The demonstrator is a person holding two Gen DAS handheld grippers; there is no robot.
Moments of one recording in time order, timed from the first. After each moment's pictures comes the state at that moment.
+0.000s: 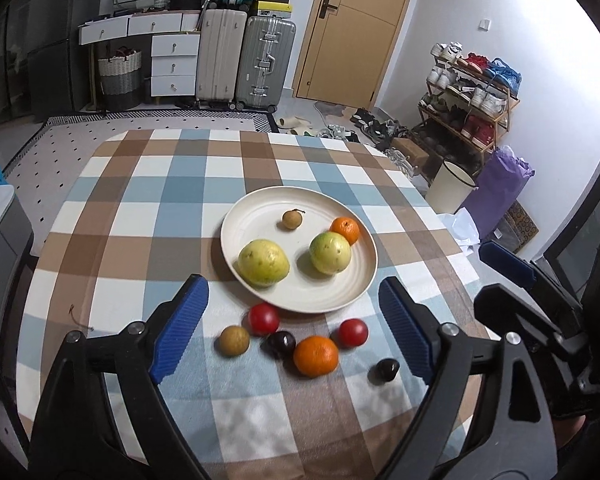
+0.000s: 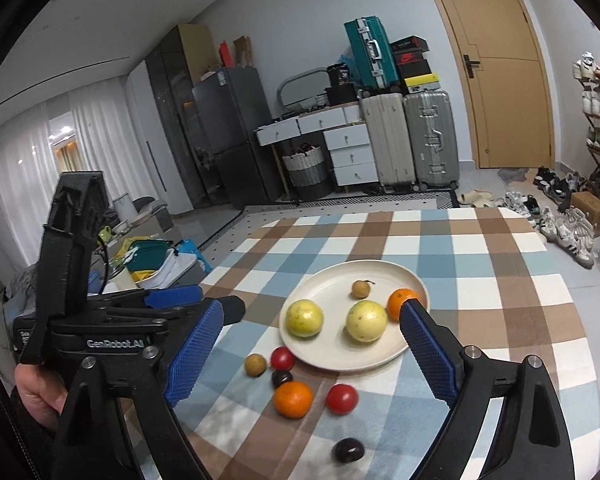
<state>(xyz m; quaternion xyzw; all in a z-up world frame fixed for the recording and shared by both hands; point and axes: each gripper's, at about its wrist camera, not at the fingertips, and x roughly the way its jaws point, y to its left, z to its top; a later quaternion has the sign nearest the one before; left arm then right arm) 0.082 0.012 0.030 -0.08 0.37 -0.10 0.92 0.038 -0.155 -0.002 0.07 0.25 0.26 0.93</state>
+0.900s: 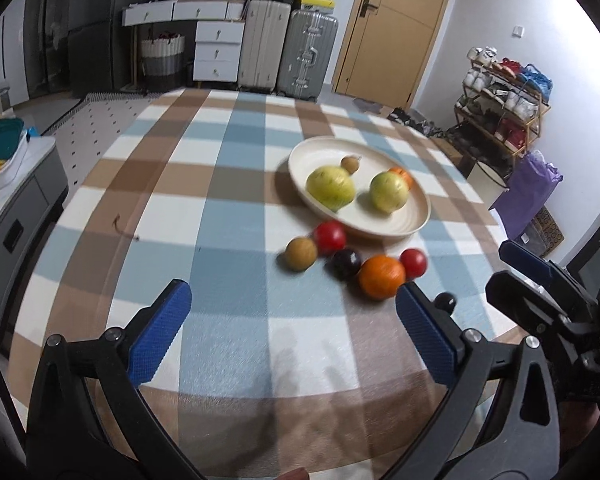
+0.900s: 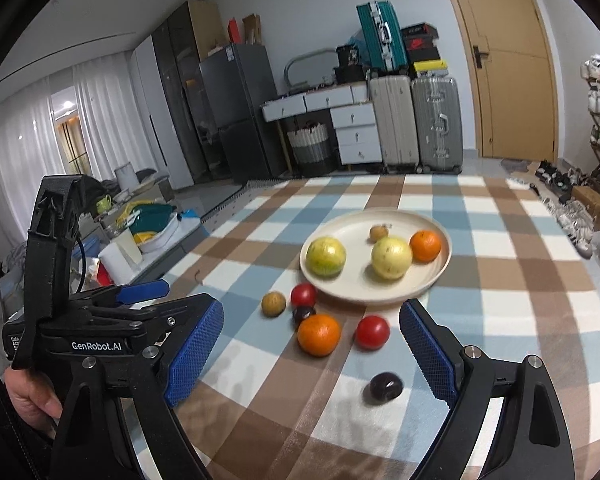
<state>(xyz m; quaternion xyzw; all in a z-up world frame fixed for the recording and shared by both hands) 0.018 0.052 -0.039 -0.10 0.39 -0.04 0.92 0.001 -0.126 -0.054 0.04 0.29 0.26 0.92</state>
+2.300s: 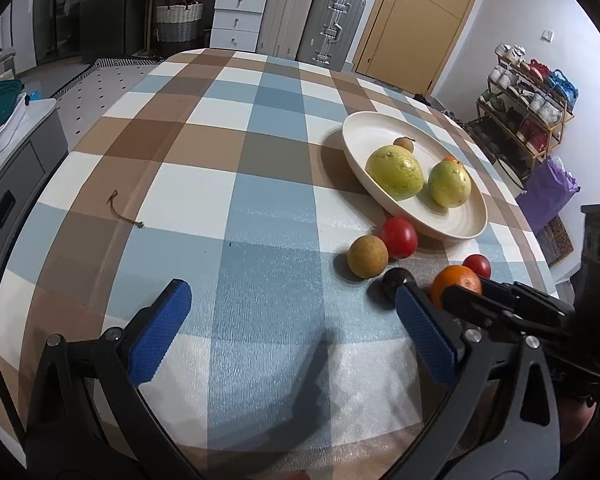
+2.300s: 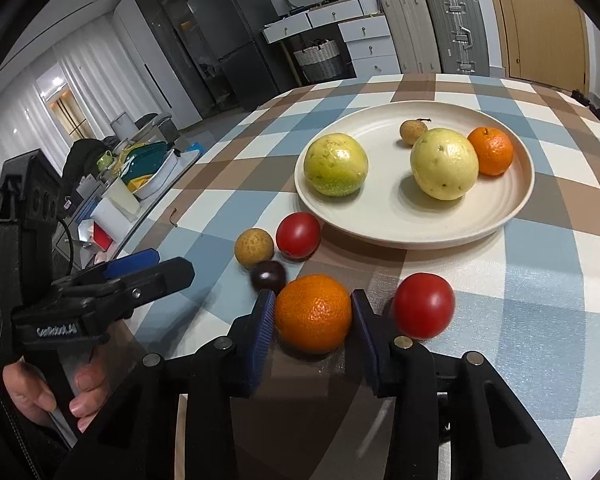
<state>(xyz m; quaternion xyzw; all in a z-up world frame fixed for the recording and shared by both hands) 0.079 0.087 -0.090 -0.12 0.43 -0.02 0.89 0.078 -0.092 -0.126 0.05 0.42 0.29 0.86</state>
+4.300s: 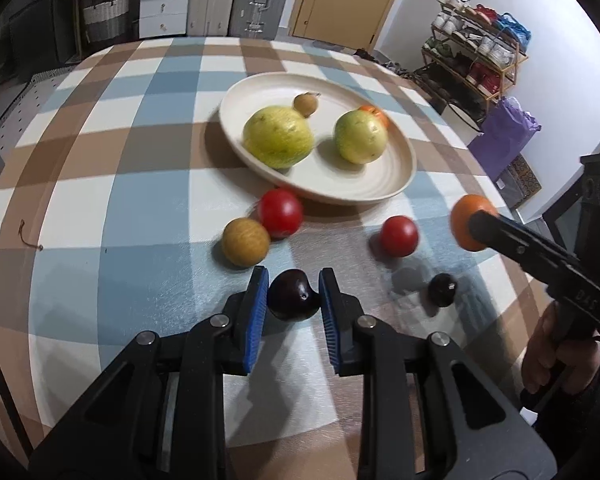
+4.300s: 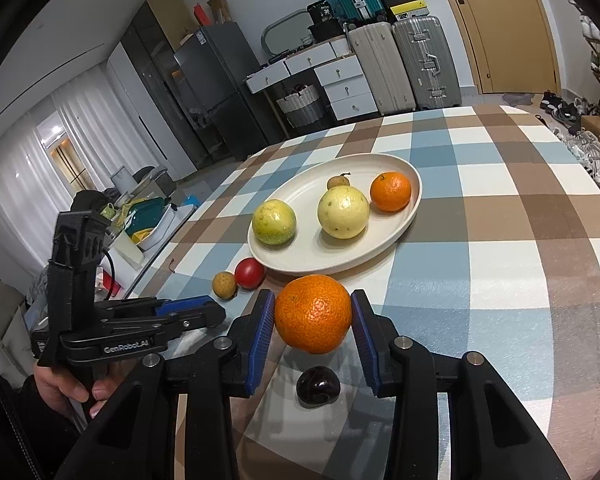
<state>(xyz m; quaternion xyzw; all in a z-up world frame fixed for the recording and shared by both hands) 0.096 0.015 -0.082 -0.07 0.47 -0.13 0.87 0.059 -0.182 -0.092 0.11 0.37 0.27 0.88</state>
